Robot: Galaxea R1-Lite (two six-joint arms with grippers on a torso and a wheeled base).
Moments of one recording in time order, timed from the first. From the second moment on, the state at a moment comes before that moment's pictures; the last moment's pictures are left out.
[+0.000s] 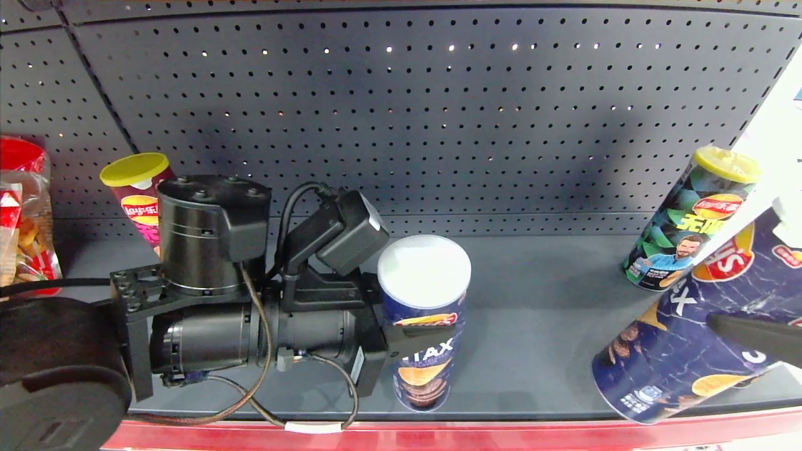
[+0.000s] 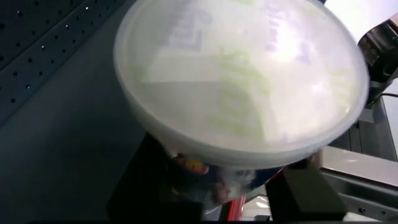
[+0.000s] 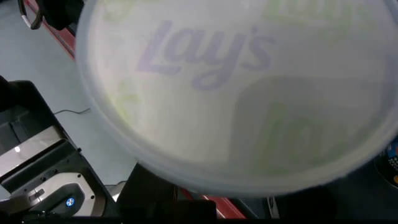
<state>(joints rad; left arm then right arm) -0.75 1.62 -0.78 -0.54 -0.48 0.18 0.31 0.94 -0.74 0.11 0.45 -0.19</state>
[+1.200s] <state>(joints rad) -0.73 1.28 -0.47 -0.54 -0.34 0.02 0.47 1.63 -1.21 -0.05 0.43 -0.24</state>
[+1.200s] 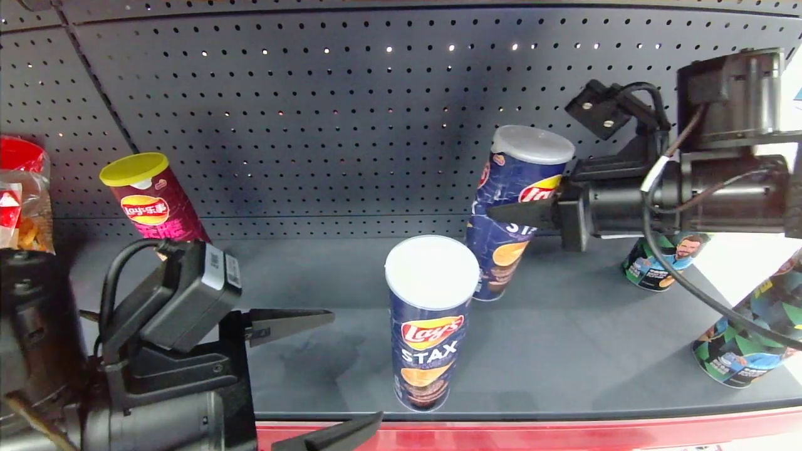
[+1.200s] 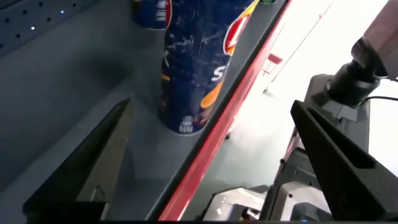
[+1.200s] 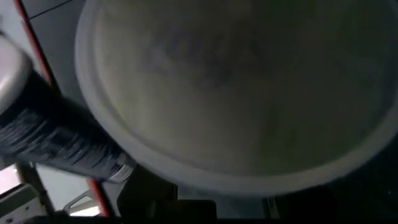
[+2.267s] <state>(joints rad) -0.71 1.20 -0.45 -0.54 -0.28 -0.04 0.54 1.83 -1.32 -0.09 0.38 -0.24</state>
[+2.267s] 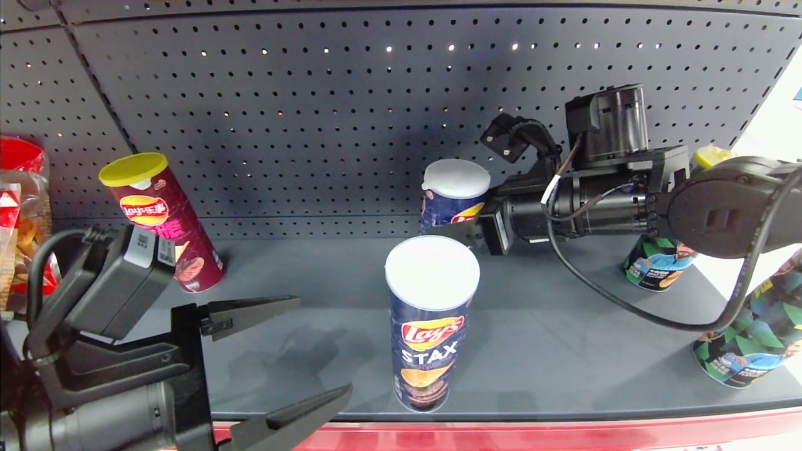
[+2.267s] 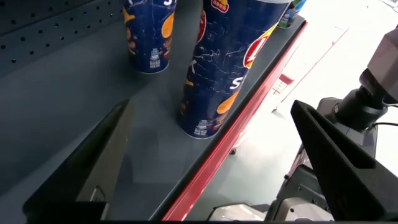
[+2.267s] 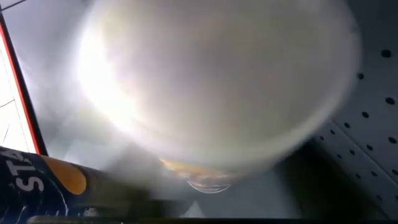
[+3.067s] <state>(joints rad) -0.66 1.26 -0.47 -0.54 -0.29 -0.03 0.49 1.58 -0.99 -0.09 0.34 -0.23</state>
